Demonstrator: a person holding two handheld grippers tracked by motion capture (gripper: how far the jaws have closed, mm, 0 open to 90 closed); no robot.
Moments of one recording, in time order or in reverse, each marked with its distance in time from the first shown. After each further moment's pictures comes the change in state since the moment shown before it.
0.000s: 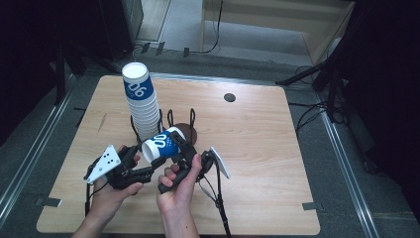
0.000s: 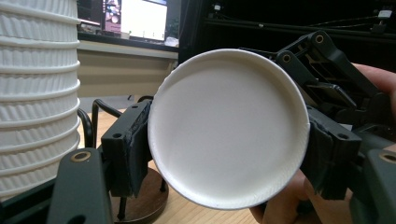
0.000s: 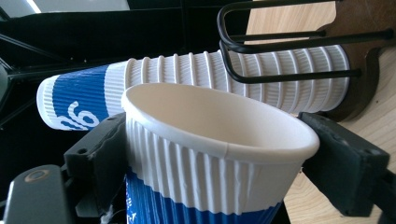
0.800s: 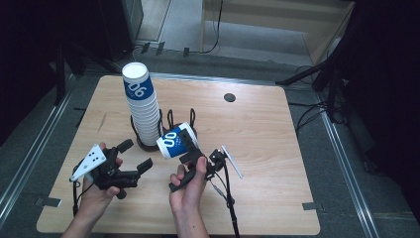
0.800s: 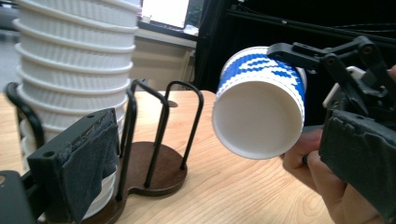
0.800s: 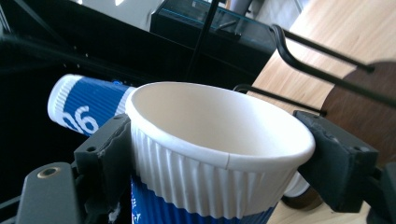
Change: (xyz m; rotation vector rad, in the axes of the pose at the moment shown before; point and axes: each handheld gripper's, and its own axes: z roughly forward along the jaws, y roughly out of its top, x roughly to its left) left arm 0.016 0.005 -0.027 0.039 0.083 -0.087; right arm 0.008 0.014 -0.016 -0.180 0.019 -0.419
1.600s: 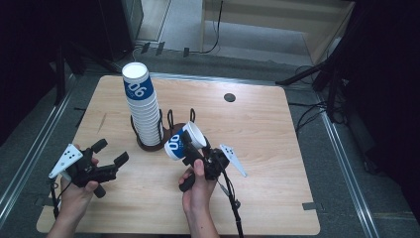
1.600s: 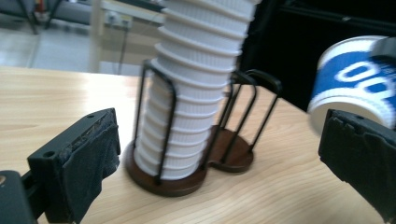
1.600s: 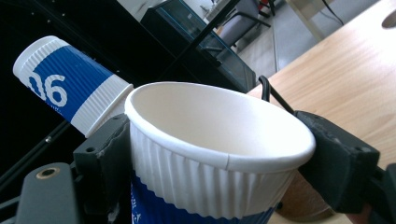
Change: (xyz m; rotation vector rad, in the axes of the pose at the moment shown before) left arm 0.051 -0.006 -0.034 0.021 0.206 -0.028; right arm 0.007 0.007 -0.006 -0.064 -0.077 -0.408
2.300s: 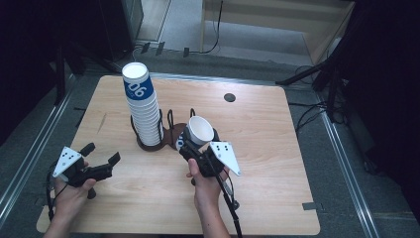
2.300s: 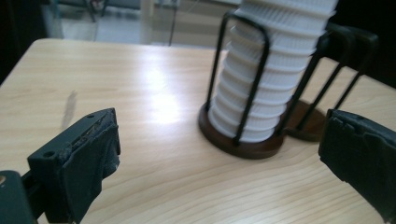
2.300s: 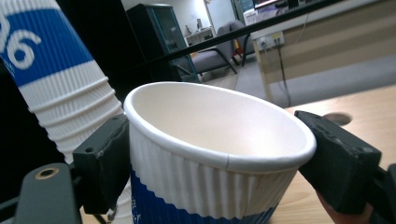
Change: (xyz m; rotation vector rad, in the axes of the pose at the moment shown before) left arm 0.032 -0.023 -0.002 0.083 0.187 0.047; right arm 0.014 0.009 0.000 -0.082 -0.125 -0.470
